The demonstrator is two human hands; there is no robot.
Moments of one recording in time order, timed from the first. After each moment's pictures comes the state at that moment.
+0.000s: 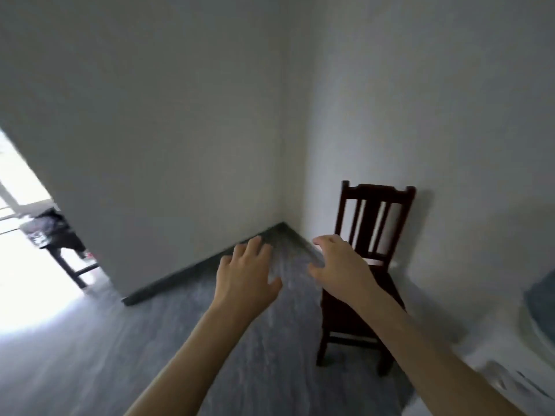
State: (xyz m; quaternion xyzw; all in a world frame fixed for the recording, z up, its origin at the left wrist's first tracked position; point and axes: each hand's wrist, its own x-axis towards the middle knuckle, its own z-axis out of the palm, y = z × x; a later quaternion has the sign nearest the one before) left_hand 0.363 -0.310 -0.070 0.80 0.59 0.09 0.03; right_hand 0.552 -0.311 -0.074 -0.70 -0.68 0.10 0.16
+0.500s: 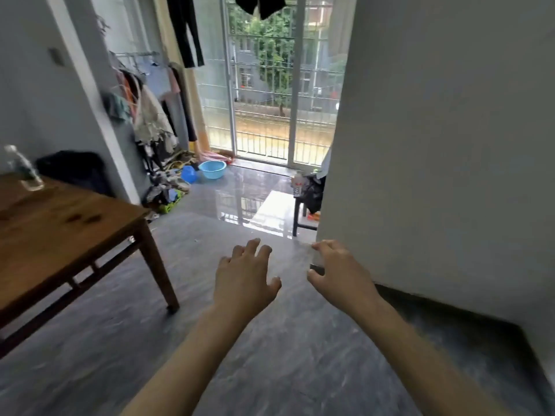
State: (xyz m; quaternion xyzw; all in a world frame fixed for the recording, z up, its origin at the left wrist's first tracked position) left_hand 0.037 -0.447 -0.068 0.42 0.91 0.09 0.01; right_hand 0.150 -0.303 -0.072 -0.32 -0.93 0.17 0.10
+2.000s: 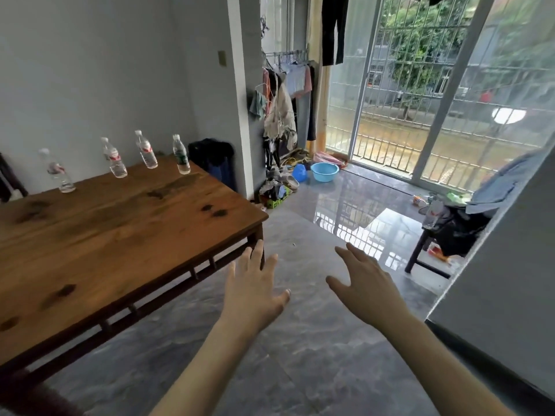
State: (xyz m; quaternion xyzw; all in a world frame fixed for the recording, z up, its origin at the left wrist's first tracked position) left_hand -0.221 -0.539 -0.110 0.21 0.97 0.09 0.03; right_hand -0.150 -0.342 -0.097 -0.14 -0.97 0.19 0.02
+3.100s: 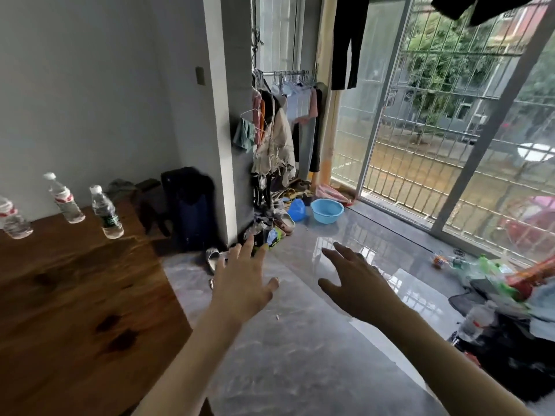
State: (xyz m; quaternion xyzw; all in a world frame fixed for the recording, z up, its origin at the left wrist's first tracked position) left_hand -0.718 -0.256 -0.088 0.17 0.98 0.10 0.00; right_hand -0.657 -0.046 -0.071 -0.04 -0.99 0.12 0.01
